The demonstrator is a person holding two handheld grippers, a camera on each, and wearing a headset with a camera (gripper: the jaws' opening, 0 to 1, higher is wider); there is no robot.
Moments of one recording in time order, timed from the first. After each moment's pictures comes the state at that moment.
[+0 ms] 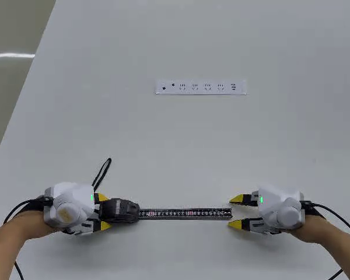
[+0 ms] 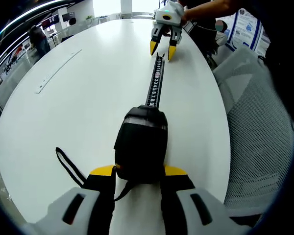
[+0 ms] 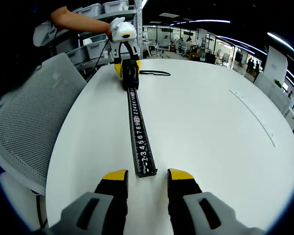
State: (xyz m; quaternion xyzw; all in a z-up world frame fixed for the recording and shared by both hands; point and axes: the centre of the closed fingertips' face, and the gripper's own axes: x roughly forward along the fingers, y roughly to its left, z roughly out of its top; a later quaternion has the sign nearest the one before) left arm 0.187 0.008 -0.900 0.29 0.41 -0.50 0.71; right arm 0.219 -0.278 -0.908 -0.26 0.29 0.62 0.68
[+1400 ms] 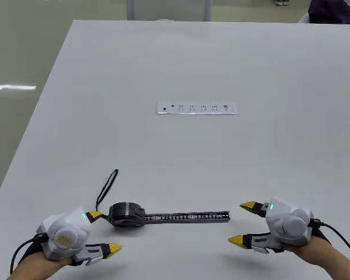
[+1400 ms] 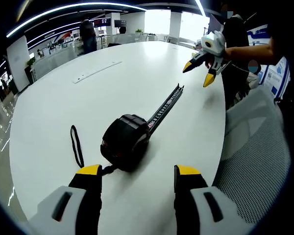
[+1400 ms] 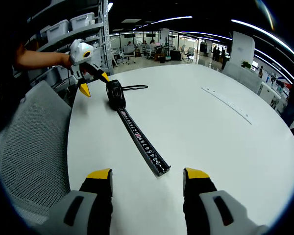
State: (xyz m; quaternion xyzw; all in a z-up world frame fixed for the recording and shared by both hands) left arm 0.145 0.008 -0.861 0.16 0.38 -0.36 0.84; right arm 0.187 -0.285 -0.856 -0.20 0.31 0.51 0.78
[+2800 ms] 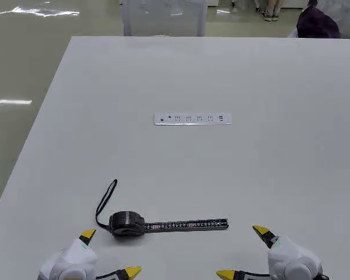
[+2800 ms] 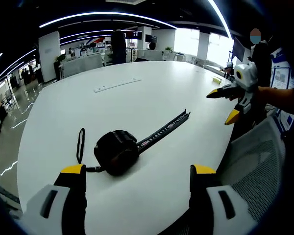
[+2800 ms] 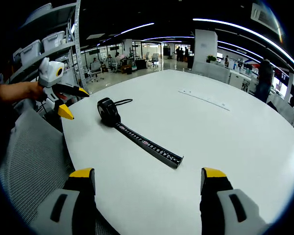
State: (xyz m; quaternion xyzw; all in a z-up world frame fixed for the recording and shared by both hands) left arm 0.120 -0.019 -0.825 0.09 0.34 -0.25 0.90; right arm 0.138 -0.277 -0.830 -0.12 0.30 0.39 0.86
